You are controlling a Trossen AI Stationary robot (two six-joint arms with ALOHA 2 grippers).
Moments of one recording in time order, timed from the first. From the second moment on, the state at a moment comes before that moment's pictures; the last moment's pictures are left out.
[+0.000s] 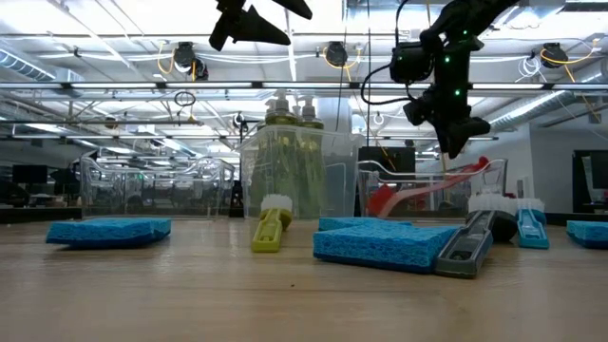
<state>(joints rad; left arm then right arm) -0.15 1.42 1.09 -0.03 -0.57 -0.48 -0.65 1.46 1.11 -0.95 0.56 -0.70</state>
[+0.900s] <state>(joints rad) -0.15 1.42 1.09 -0.04 -0.47 -0.48 -0.27 0.95 1.11 -1.00 0.19 0.18</state>
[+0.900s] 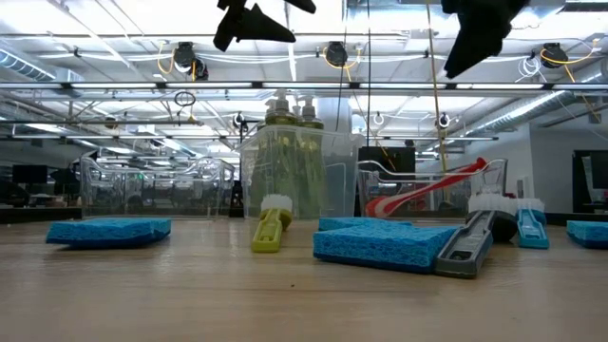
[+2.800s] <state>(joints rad) -0.25 1.67 1.09 -0.27 -0.34 -1.23 0.06 0.13 0.44 -0.43 0.00 0.45</state>
